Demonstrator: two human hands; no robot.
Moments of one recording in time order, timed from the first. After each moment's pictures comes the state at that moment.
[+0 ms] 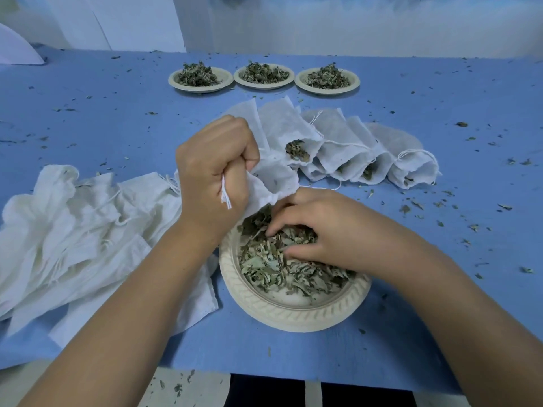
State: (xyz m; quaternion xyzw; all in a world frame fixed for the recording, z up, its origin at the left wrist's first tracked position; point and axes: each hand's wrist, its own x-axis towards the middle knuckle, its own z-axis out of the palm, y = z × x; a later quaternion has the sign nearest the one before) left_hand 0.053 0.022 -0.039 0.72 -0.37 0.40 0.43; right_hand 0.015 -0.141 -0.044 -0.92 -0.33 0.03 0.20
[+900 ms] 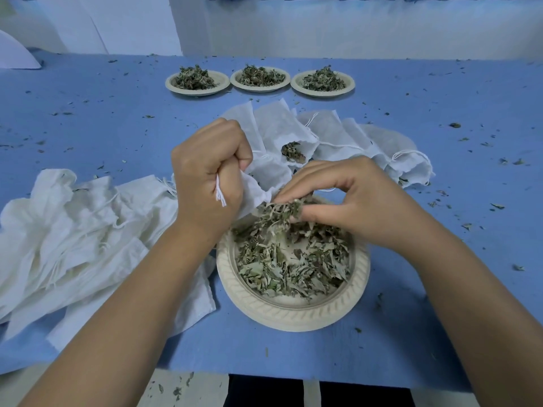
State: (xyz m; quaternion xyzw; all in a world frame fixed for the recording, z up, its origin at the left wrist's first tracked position) left_hand 0.054 0.022 -0.040 0.72 -0.35 0.40 0.44; right_hand 0.016 -0.161 -0.027 -0.83 -0.29 -0.01 0.48
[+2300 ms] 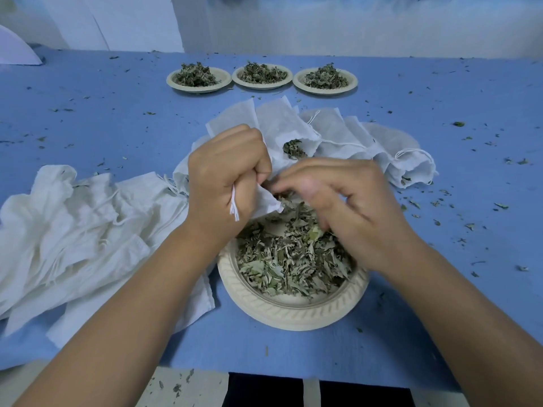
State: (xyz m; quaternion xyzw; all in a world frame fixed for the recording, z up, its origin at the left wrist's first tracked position) left_hand 0.051 0.018 -0.043 0.72 -0.42 0.39 0.41; right_hand 0.002 -0.141 -0.031 -0.84 -0.30 -0.19 0.42
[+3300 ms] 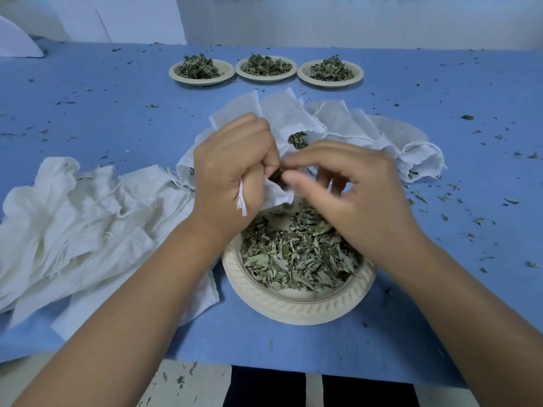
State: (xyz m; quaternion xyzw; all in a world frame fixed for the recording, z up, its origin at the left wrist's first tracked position) left_hand 0.051 0.016 -0.043 0.71 -0.42 0.40 0.41; right_hand 0.010 -0.138 -0.042 -0.83 -0.26 -0.27 0.42
